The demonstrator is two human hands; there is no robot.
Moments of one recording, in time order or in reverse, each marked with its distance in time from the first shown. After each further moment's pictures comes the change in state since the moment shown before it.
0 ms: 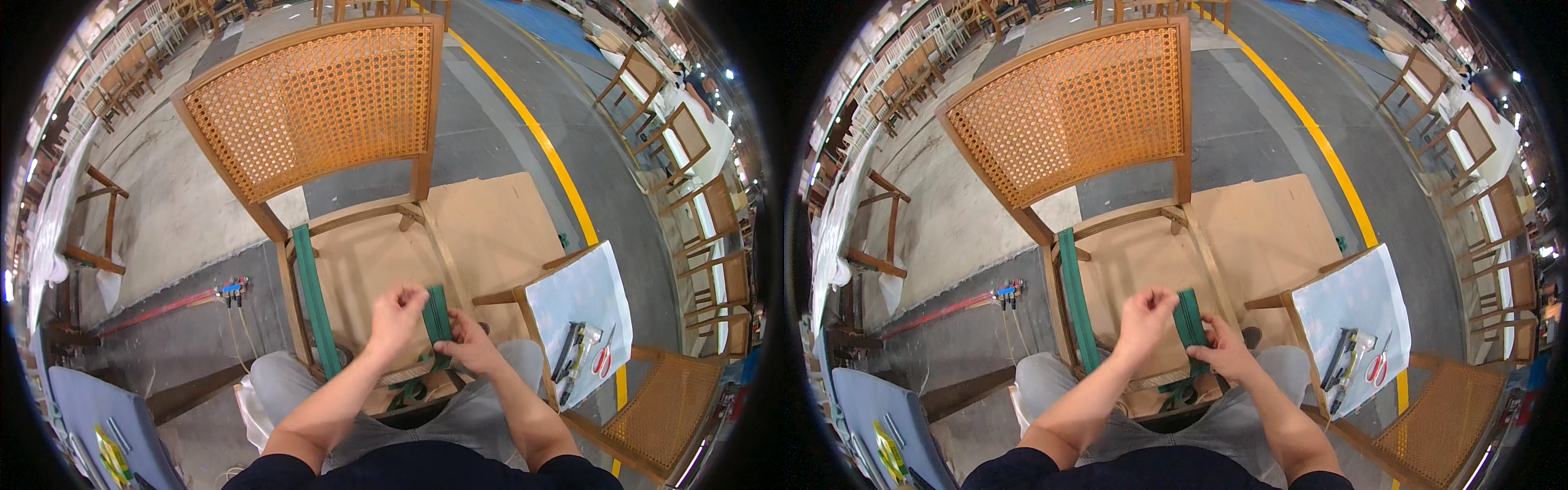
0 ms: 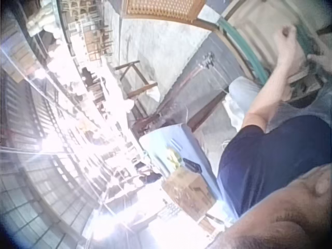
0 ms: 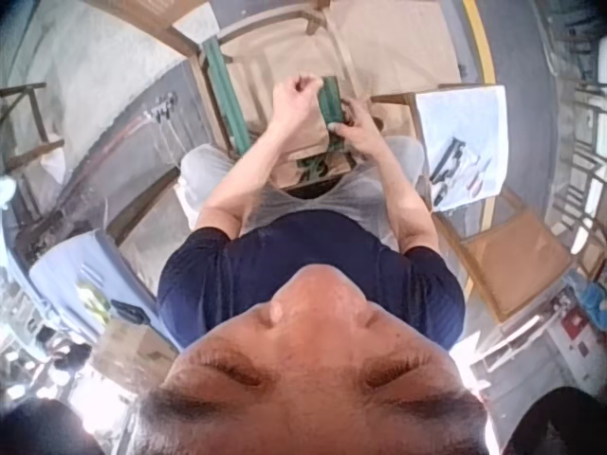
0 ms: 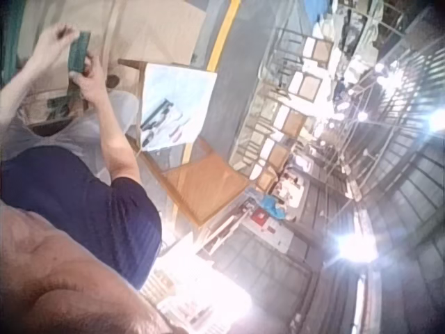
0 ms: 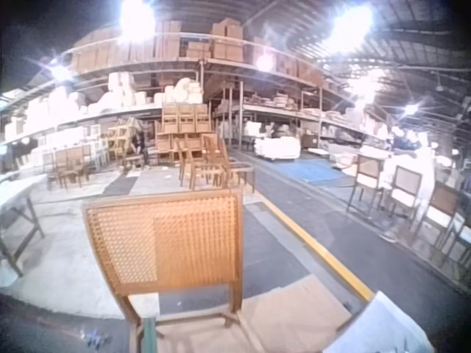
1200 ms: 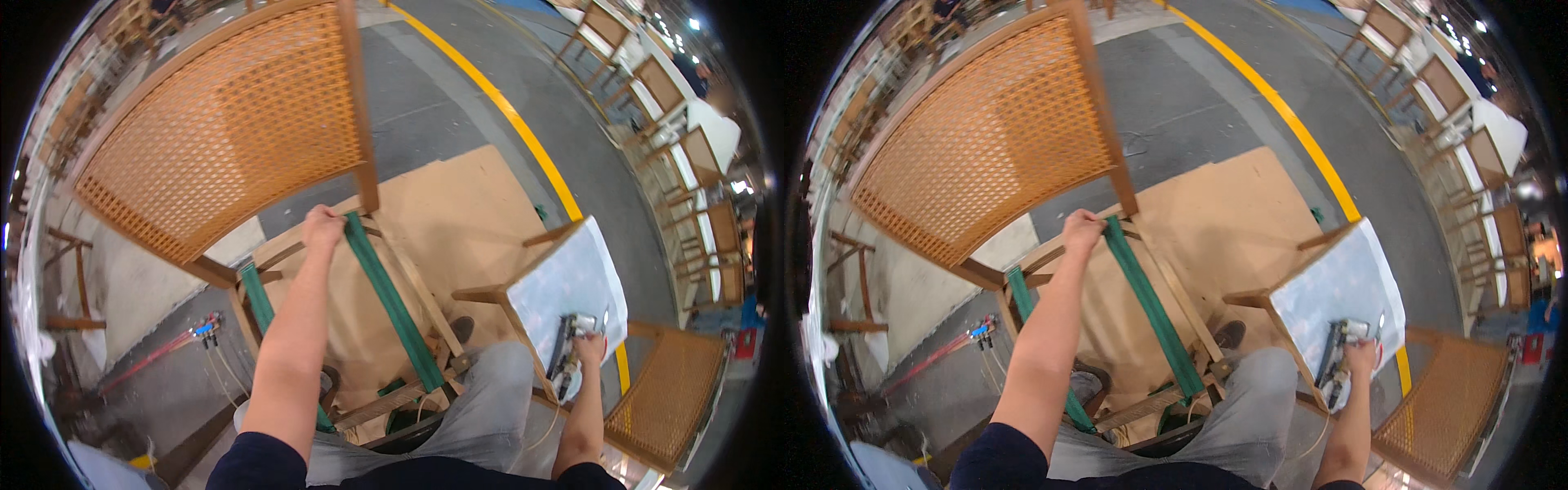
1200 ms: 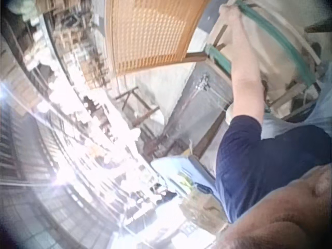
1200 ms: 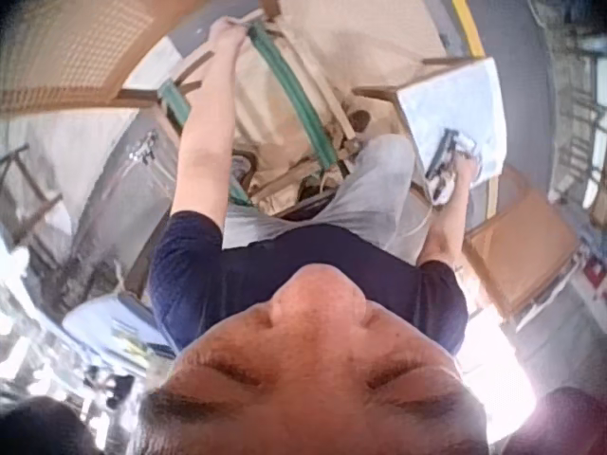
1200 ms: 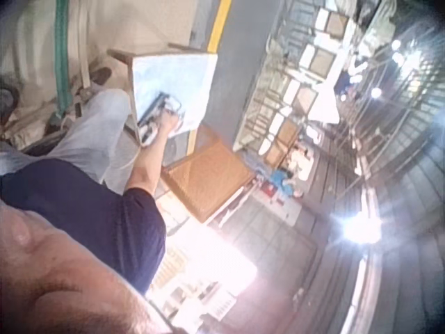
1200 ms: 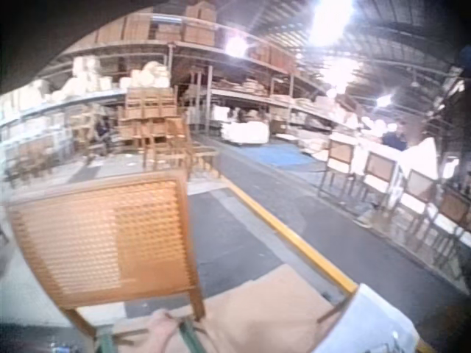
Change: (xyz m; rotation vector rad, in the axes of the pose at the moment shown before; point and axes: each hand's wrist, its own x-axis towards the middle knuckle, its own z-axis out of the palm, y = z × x) left_hand 0.301 -0.021 -0.014 0.753 0.216 -0.060; right_hand -0.154 0.098 -0.298 -0.822 1.362 0.663
